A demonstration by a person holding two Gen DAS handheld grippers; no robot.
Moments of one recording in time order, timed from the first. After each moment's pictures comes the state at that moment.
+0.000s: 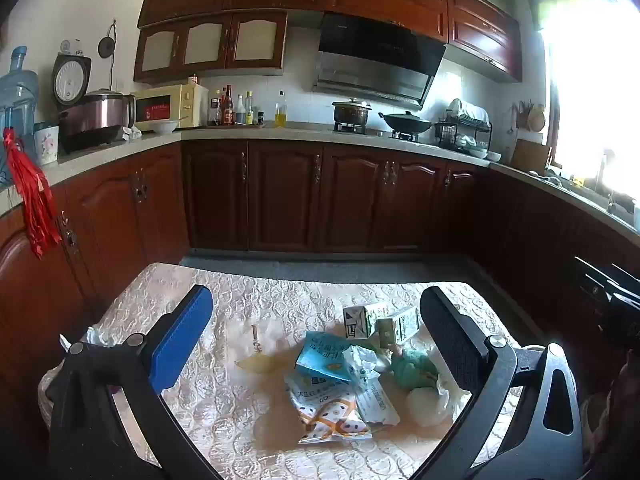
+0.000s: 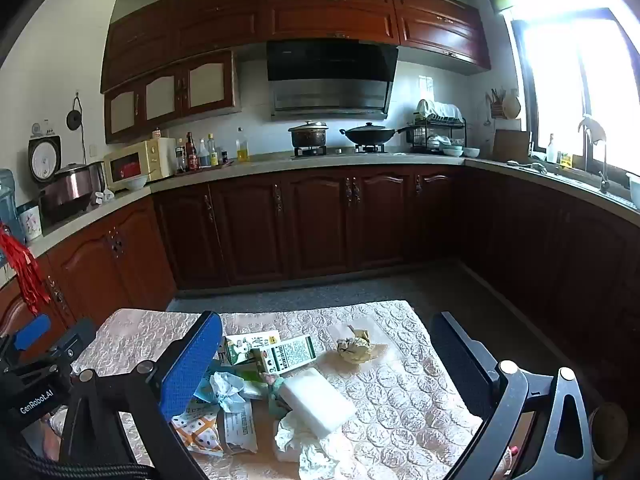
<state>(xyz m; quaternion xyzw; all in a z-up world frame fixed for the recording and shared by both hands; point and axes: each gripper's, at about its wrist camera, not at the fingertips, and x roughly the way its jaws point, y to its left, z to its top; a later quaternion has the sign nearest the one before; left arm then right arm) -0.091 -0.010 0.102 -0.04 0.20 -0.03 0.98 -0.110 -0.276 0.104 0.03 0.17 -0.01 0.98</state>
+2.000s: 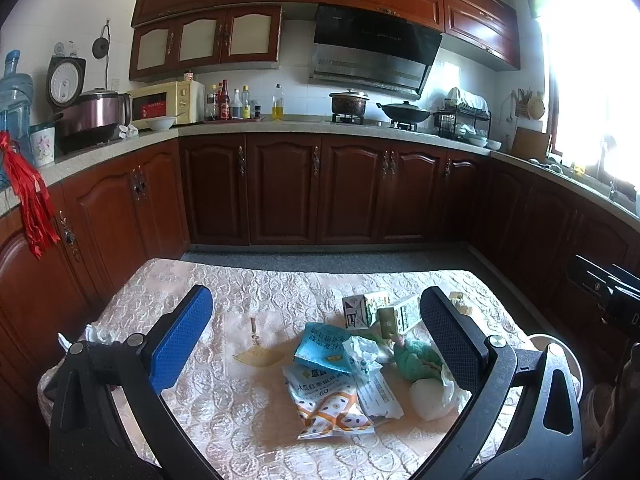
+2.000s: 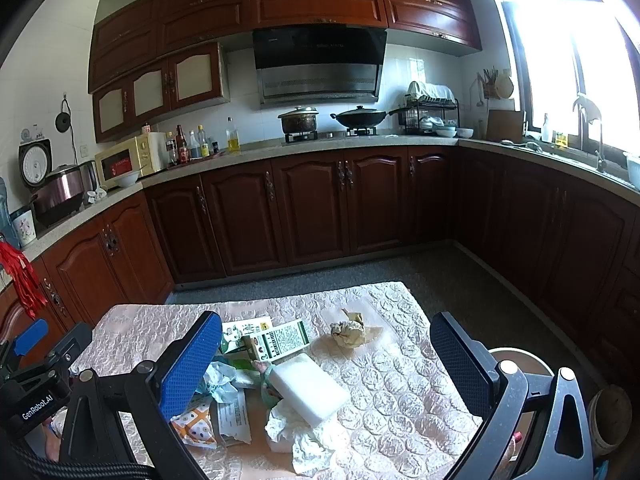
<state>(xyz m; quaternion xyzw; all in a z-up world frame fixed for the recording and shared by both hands) -0.087 -0.011 0.094 -0.03 0.21 -0.03 0.98 -0.104 -0.290 0.092 0.05 0.19 -0.02 0.98</state>
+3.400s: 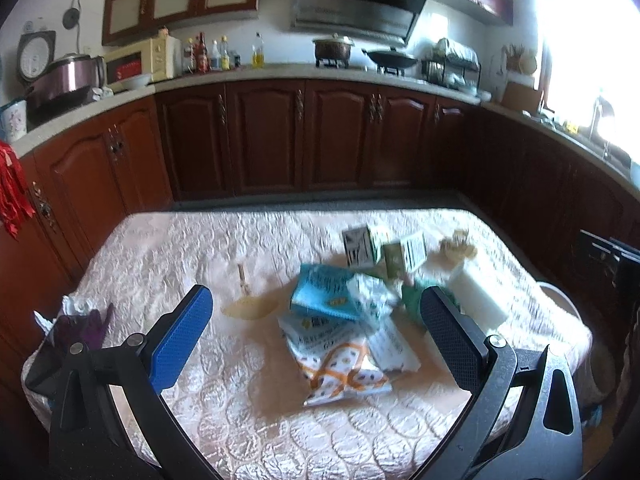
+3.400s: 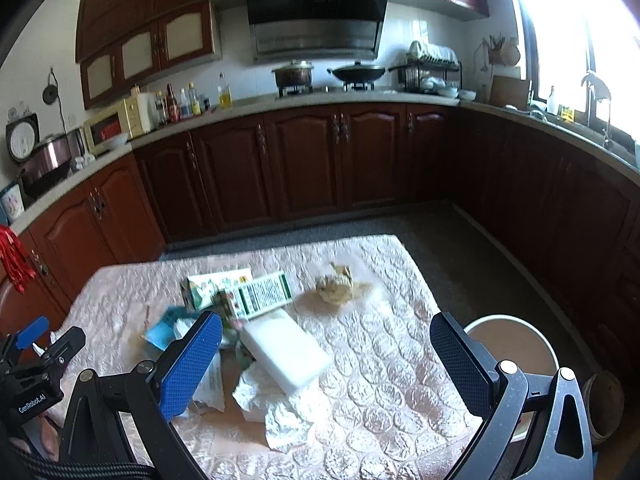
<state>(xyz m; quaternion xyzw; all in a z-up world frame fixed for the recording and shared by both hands) -0.059 -0.007 0.038 -0.01 0.31 -0.06 0.95 -0.076 -0.306 0.051 0.04 0.29 -0.02 0.96</state>
